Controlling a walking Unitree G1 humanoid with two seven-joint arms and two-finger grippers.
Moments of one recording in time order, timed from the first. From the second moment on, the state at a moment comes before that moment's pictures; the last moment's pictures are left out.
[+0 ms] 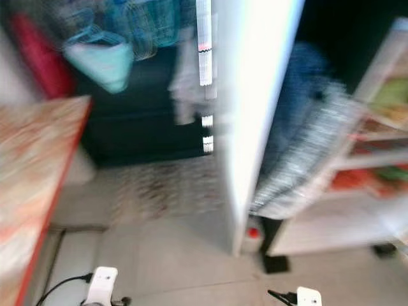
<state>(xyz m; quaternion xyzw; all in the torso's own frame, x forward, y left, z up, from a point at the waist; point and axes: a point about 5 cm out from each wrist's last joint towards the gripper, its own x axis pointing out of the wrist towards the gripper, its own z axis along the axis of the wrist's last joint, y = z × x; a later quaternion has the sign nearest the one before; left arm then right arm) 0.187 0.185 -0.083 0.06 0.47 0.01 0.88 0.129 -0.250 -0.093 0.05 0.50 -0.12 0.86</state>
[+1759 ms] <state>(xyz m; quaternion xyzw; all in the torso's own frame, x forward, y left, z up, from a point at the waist) 0.190 0.185 -0.082 0.09 0.47 -0.01 0.88 0.128 -0.250 -0.093 0.05 0.50 -0.12 0.85</state>
